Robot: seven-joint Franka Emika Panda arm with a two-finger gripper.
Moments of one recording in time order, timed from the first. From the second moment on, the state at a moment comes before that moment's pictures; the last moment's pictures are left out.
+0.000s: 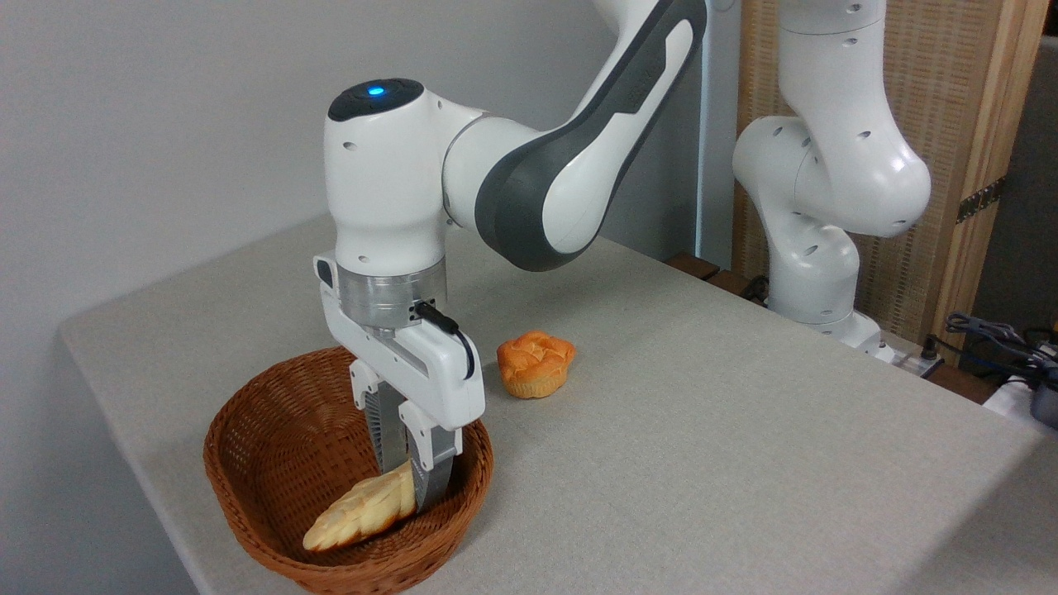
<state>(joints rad) -0.07 0.10 0.03 -2.01 -0.03 2.27 0.72</state>
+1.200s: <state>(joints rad) -0.07 -0.04 0.02 -1.99 -0.04 2.15 0.70</state>
